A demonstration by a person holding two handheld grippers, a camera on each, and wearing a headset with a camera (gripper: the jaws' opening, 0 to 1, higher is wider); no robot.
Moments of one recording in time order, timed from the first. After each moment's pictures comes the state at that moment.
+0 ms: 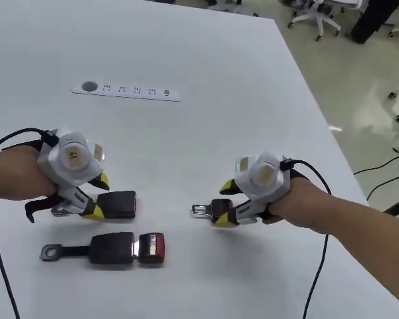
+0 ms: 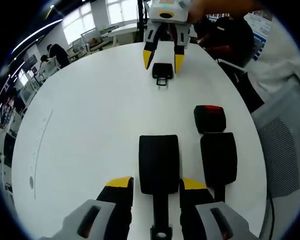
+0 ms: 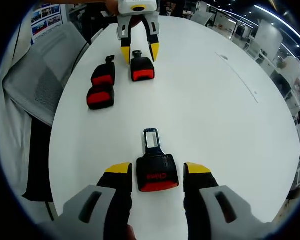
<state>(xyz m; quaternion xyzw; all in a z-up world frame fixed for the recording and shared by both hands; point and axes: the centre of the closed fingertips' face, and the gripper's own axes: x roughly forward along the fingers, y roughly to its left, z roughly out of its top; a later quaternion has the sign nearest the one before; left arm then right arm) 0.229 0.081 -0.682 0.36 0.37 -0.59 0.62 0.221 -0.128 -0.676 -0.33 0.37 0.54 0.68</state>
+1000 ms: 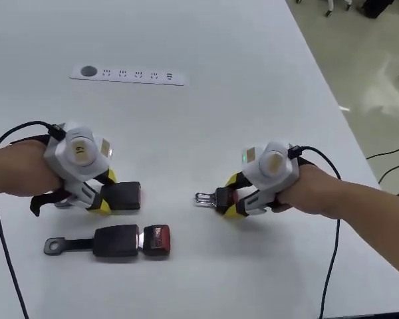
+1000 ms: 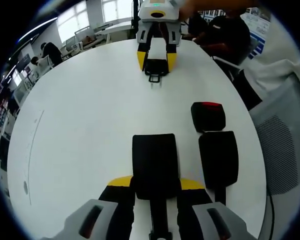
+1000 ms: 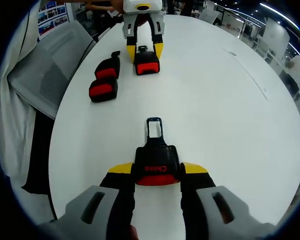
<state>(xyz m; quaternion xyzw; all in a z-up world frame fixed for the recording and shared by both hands) 0.223 0.077 -0.684 0.36 0.38 -0.61 0.60 0.224 -0.129 -0.696 -0.32 0.38 0.57 0.66</state>
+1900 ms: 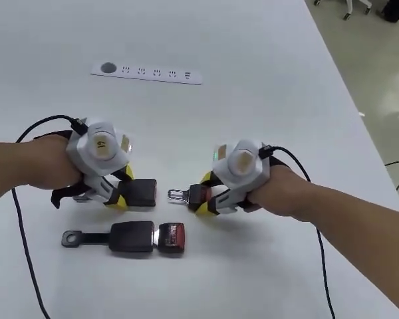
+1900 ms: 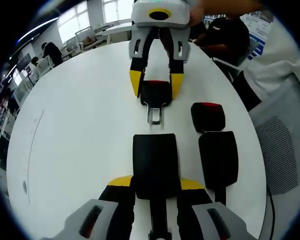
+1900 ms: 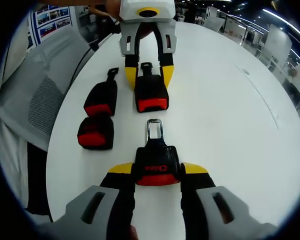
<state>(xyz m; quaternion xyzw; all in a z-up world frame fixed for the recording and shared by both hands) 0.222 0.073 -0.685 0.36 0.38 -0.61 0.60 0.224 -0.034 -0.690 -0.32 0.35 0.59 0.65</state>
